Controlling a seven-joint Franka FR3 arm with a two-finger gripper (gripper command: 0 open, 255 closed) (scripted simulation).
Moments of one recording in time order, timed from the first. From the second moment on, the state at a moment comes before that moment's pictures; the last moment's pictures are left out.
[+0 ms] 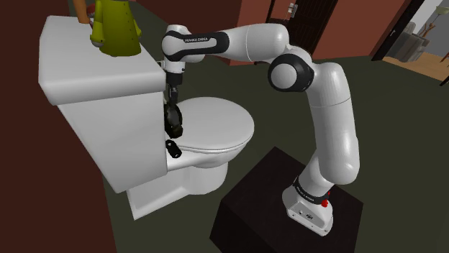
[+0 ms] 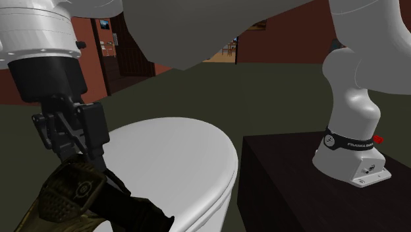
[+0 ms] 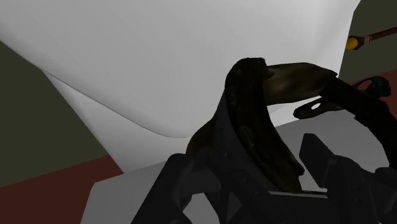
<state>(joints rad) 0.17 0.63 0.01 -1.29 0.24 1.79 -0.92</state>
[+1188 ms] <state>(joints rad) 0.17 0.61 0.01 -1.20 0.23 1.67 -0.89</state>
